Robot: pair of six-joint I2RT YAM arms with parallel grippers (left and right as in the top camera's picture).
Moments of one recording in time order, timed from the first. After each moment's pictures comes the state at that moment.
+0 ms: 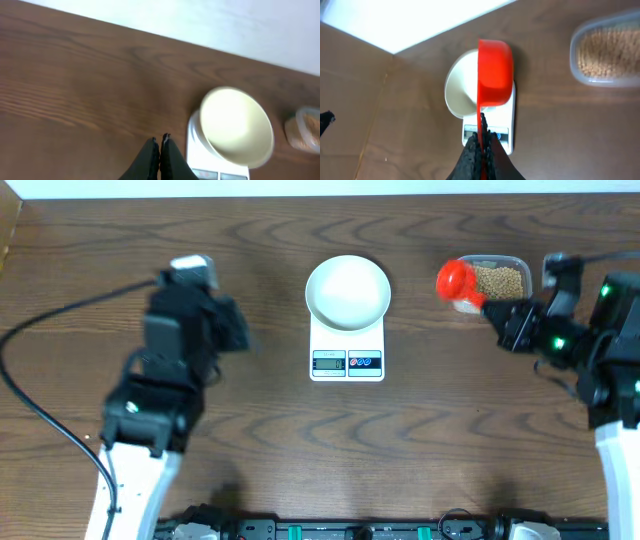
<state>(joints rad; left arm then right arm) -0.17 1.10 1.18 -0.67 -0.06 -0.33 -0.10 1.16 1.22 -0.75 -0.63 0.30</state>
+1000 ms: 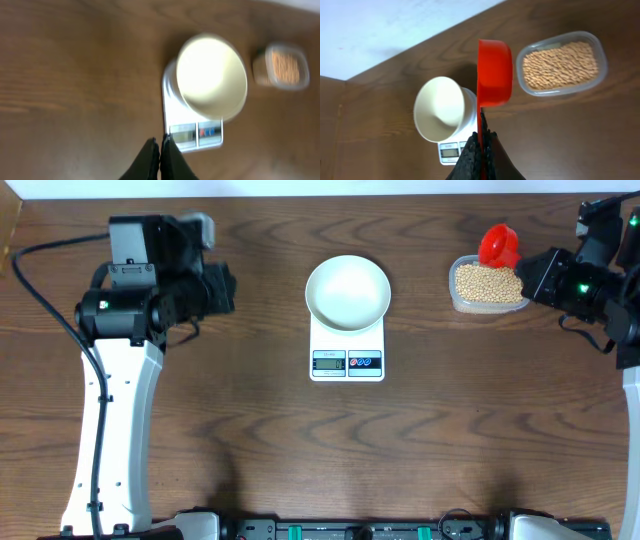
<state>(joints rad) 0.01 1.45 1.52 -1.01 0.39 -0.08 -0.10 1.38 1.62 -1.03 -0.37 0.33</state>
